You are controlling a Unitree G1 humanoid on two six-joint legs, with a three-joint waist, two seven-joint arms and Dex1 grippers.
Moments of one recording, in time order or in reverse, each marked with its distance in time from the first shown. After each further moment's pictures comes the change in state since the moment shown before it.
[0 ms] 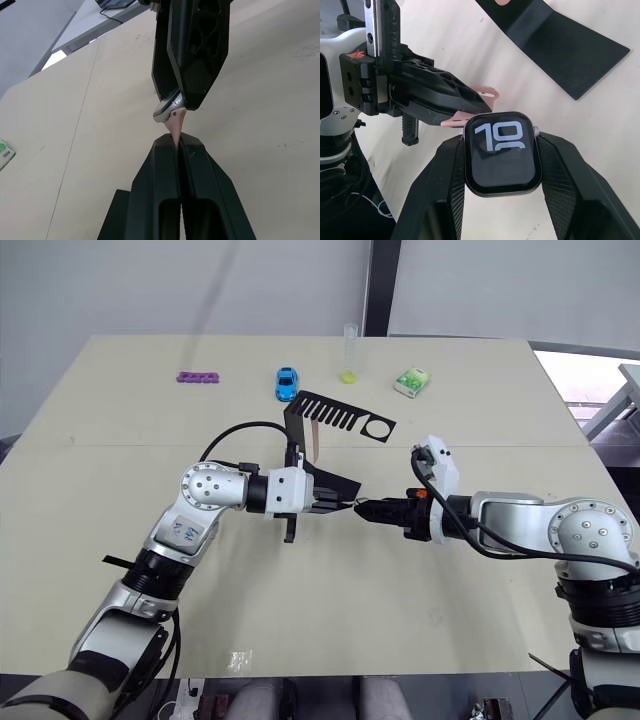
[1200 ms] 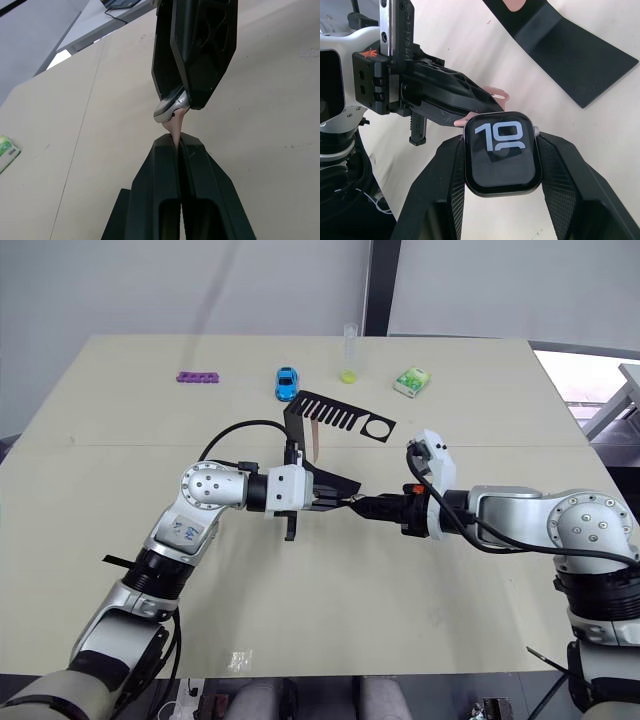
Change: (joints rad) left arm -0.002 -0.005 0.005 0.005 0.001 0.001 0.015; right arm -0.042 0.011 0.009 0.000 -0.001 0.019 -0.001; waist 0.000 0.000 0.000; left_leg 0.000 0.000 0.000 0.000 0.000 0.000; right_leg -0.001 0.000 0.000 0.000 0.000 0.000
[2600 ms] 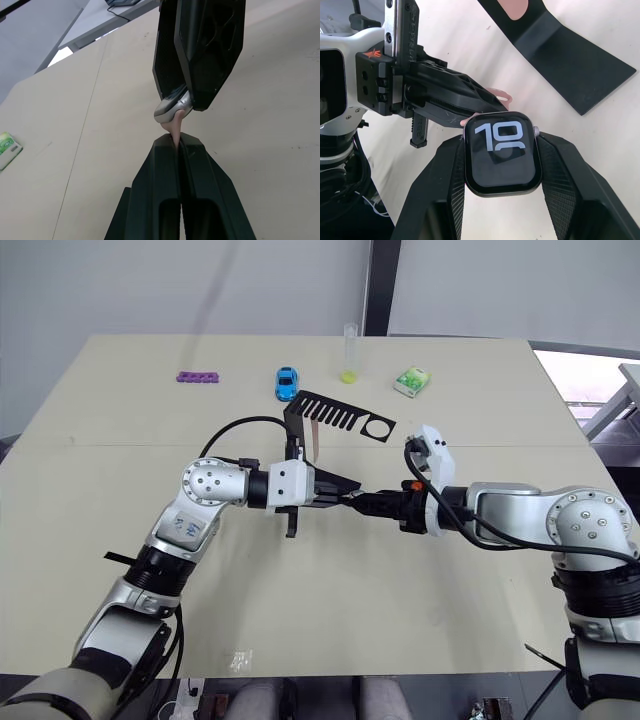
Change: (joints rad) left arm -0.020 -0.009 0.006 0.016 0.008 0.018 -0.004; right arm -0.017 0.008 0.002 0.000 0.001 -0.003 -0.021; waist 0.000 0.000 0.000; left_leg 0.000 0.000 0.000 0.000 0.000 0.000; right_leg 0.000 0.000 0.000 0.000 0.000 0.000
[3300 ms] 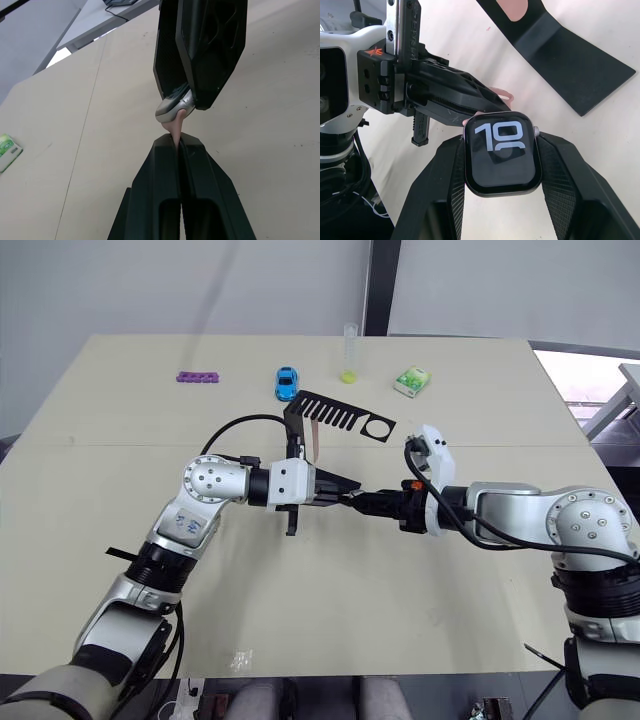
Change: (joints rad) left arm -0.017 0.000 -0.003 0.026 0.002 -0.018 -0.007; right arm 0.000 0.005 -0.003 0.000 0.000 0.000 -0.001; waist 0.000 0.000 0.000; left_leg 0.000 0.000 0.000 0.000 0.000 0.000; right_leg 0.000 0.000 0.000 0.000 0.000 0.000
